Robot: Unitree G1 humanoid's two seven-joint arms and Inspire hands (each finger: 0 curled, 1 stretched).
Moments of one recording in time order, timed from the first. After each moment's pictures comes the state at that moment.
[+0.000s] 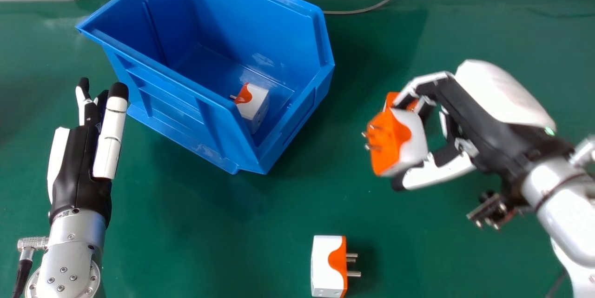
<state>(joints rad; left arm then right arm) 0.05 0.22 0.24 0.00 0.00 0.07 -0.02 -0.08 -0.47 0.12 -0.46 -0.61 0.25 0.42</state>
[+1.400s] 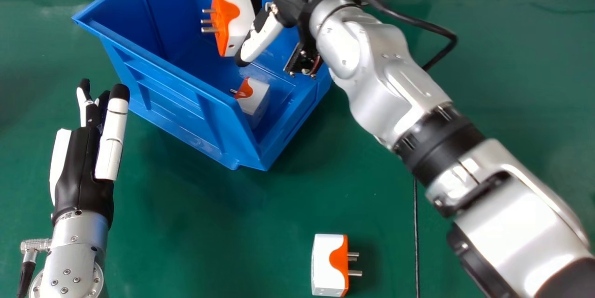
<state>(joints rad) 0.06 0.21 0.24 0.01 0.00 0.05 -0.01 -1.16 0.02 0.47 0.89 -0.68 0.18 0.09</state>
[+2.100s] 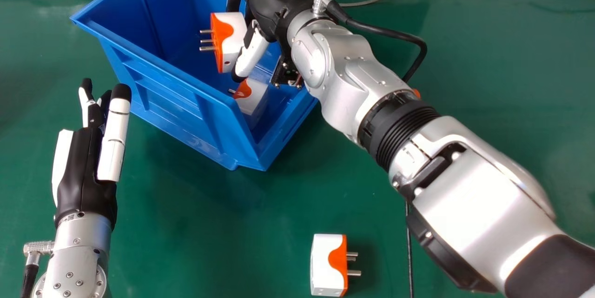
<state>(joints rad) 0.07 0.18 0.23 -0.03 0.00 0.07 -0.01 -1.29 0.12 0.51 1.23 -0.66 0.13 -0.04</state>
